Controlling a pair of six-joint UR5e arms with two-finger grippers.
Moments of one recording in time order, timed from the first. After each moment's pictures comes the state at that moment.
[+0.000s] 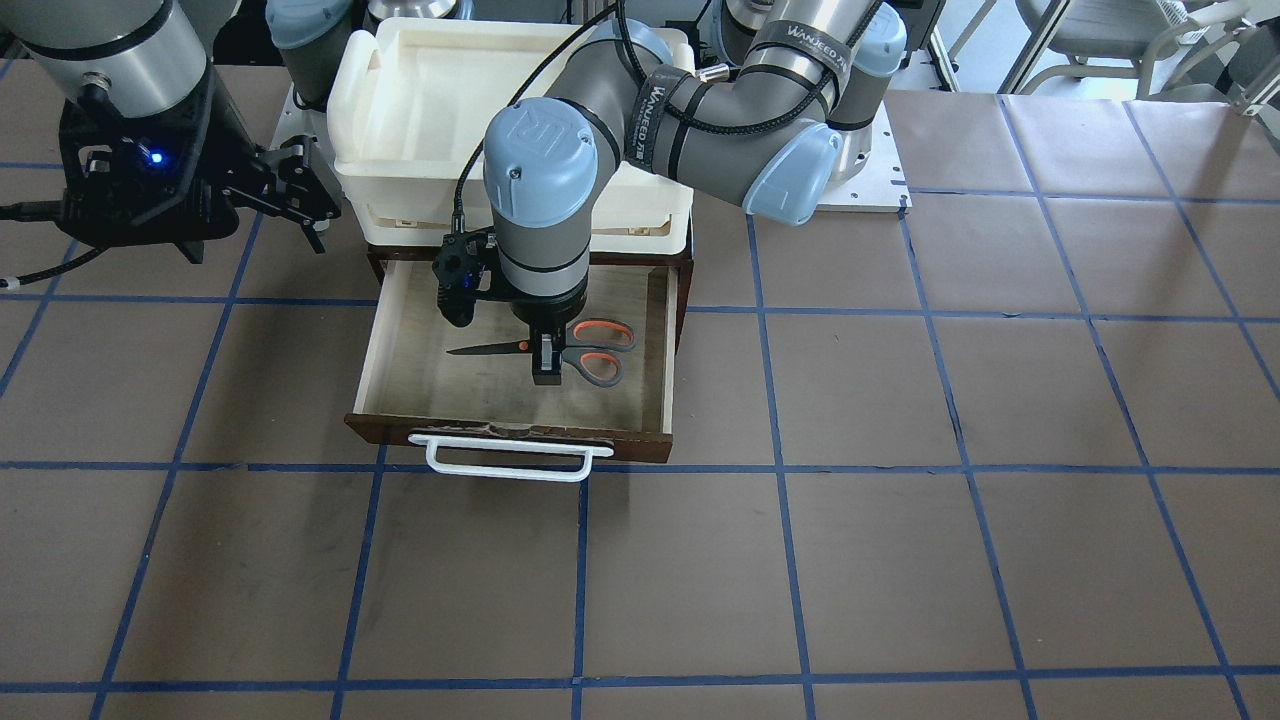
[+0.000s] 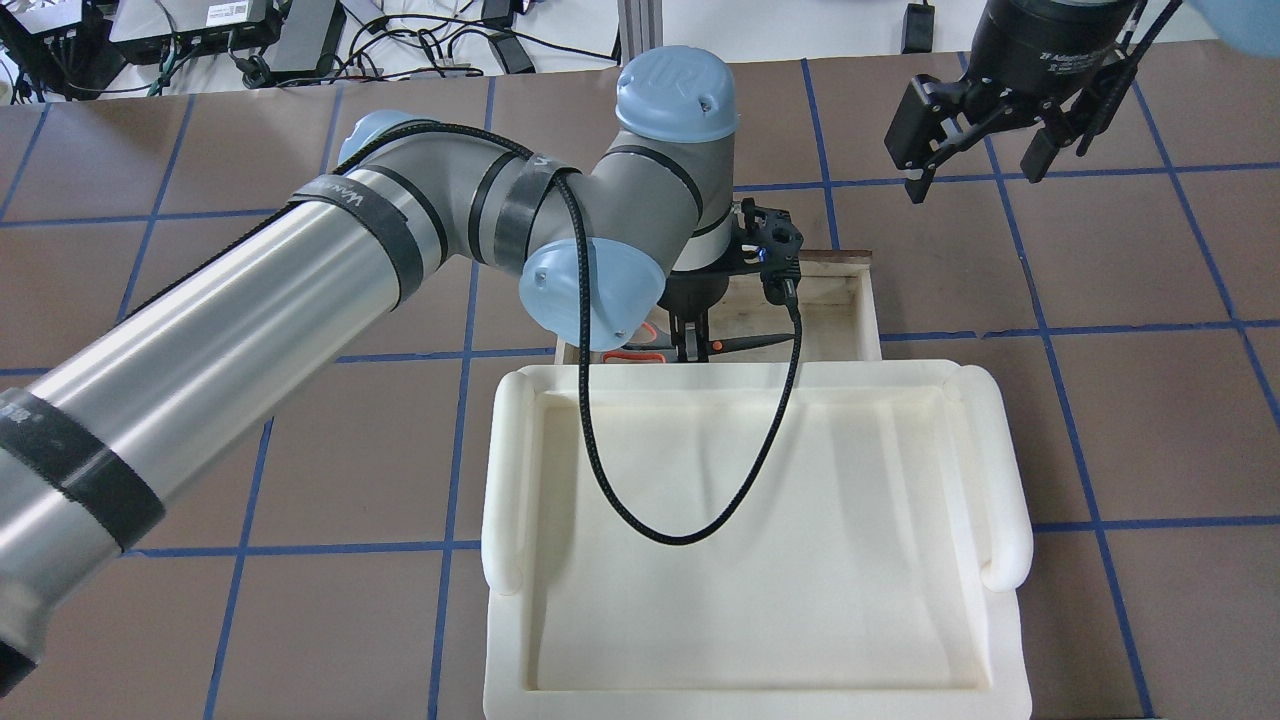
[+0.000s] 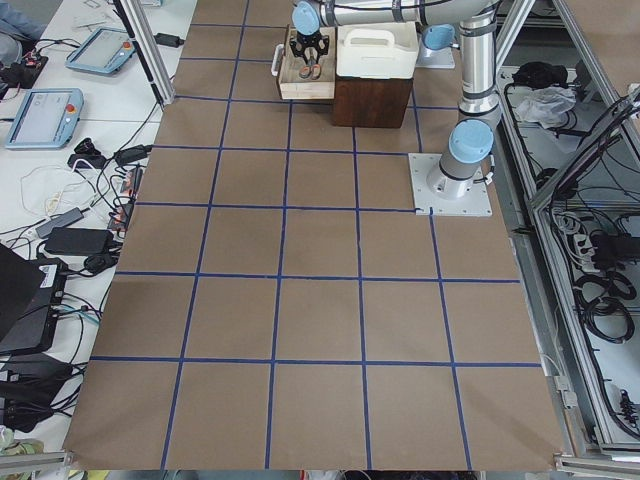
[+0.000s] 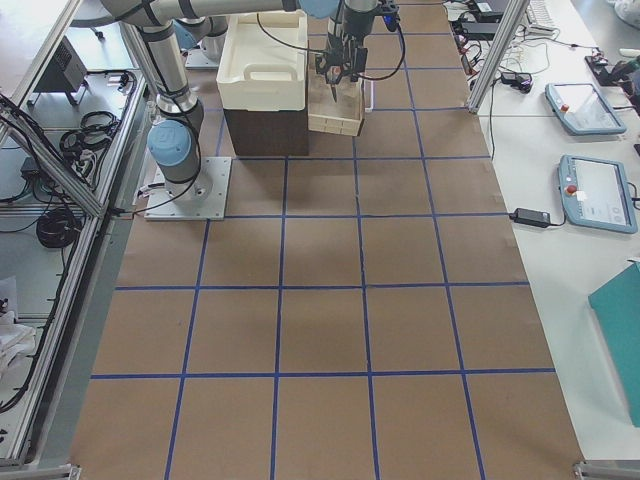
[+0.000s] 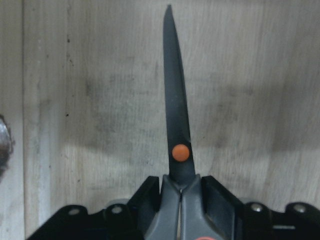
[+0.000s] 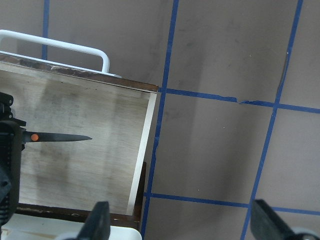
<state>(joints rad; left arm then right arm) -2.04 -1.96 -1.53 -1.30 1.49 1.07 1.55 -1.50 1.41 -1.42 -1.59 -0.16</state>
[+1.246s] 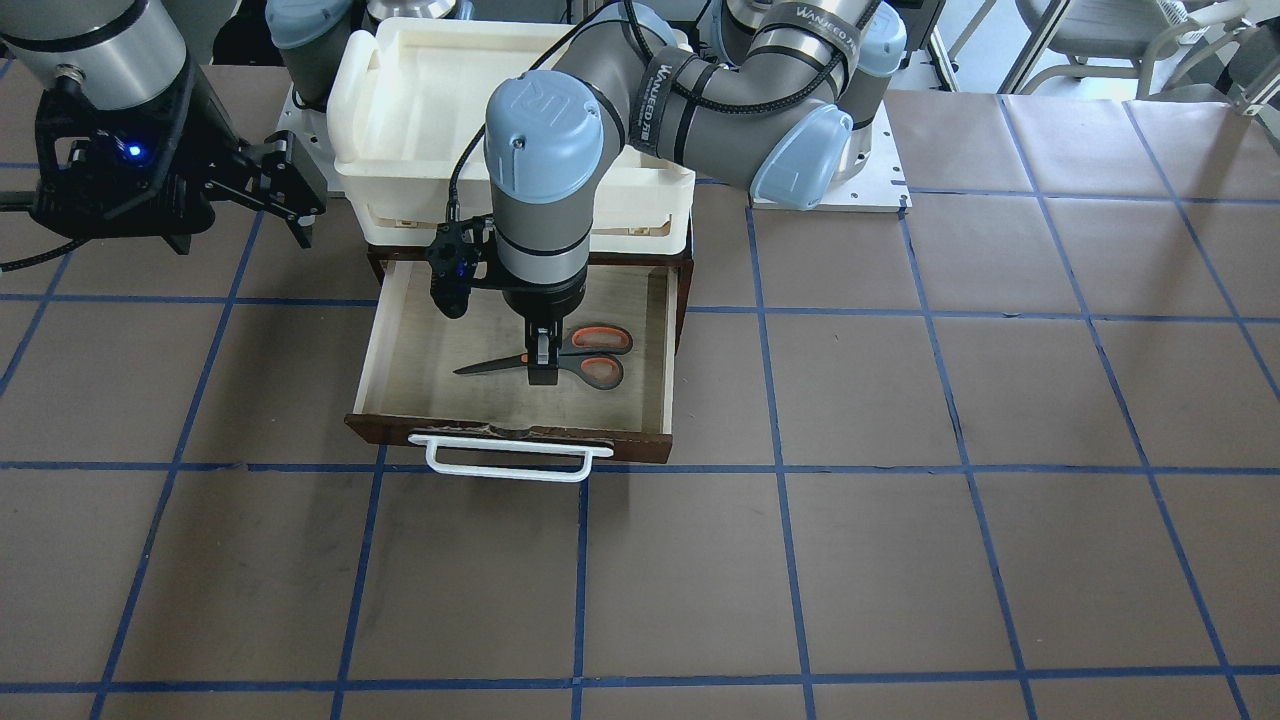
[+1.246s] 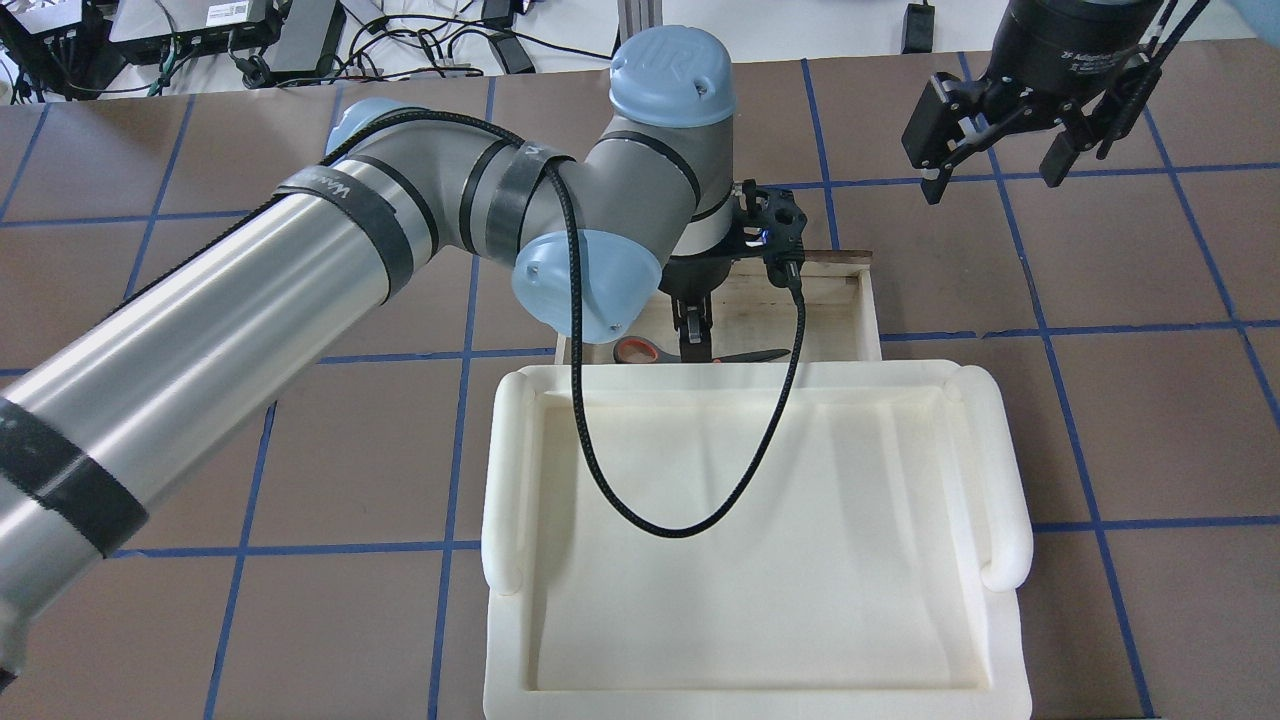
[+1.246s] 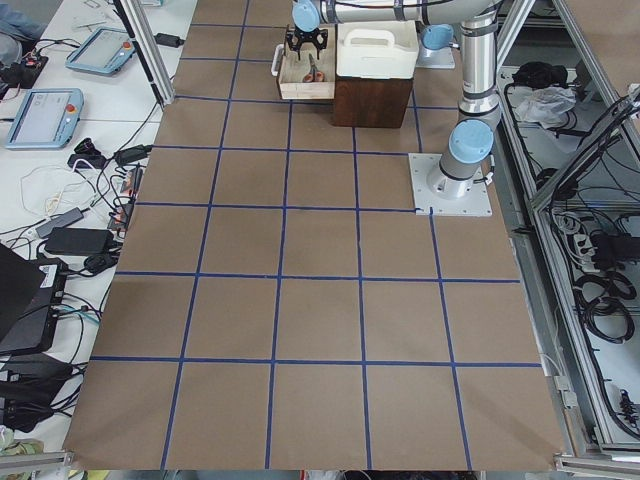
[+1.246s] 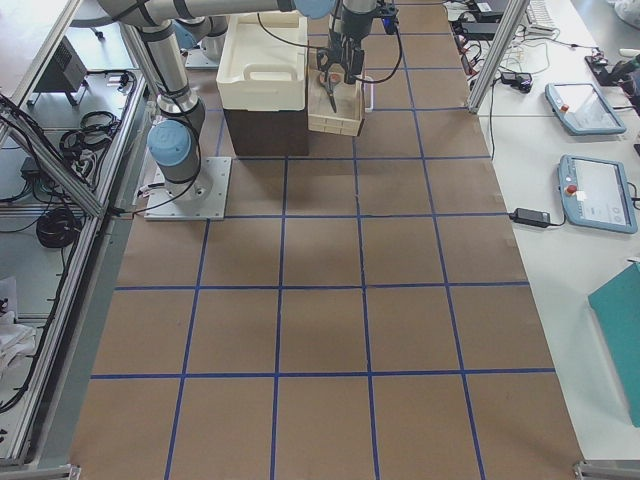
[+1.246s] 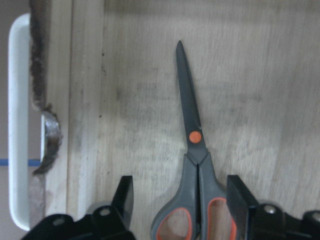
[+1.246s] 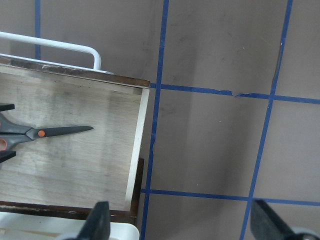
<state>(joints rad) -2.04 -1.93 -1.50 -1.27 1.49 1.07 1.54 -1.51 1.41 -1.40 -1.59 -0.14</state>
